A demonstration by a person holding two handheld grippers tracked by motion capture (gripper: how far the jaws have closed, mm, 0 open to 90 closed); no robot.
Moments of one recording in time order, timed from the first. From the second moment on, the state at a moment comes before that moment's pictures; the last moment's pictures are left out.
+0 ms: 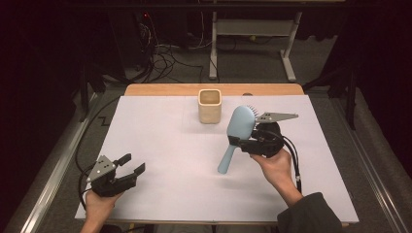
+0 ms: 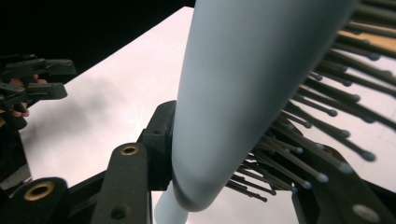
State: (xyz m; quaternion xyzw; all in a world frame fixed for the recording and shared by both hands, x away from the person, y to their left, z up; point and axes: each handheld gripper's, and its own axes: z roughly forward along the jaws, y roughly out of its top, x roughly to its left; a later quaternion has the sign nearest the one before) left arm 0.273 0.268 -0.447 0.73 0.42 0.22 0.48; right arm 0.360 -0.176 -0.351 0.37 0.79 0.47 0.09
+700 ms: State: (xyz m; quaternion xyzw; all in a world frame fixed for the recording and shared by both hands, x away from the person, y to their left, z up) left arm 0.274 0.269 -0.461 0.74 0.43 0.22 0.46; right arm 0.380 -0.190 -0.341 0.40 0.78 0.47 0.12
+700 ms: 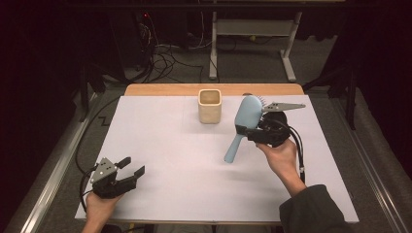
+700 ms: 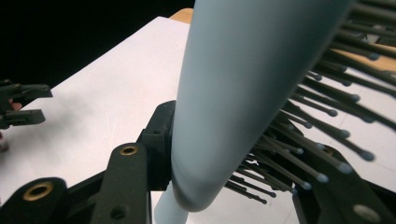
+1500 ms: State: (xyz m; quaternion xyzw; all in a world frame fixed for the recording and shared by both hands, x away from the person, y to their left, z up) left arm 0.274 0.269 -0.461 0.74 0.44 0.21 0.47; right arm 0.409 -0.177 -0.324 0.40 0.78 0.46 0.14
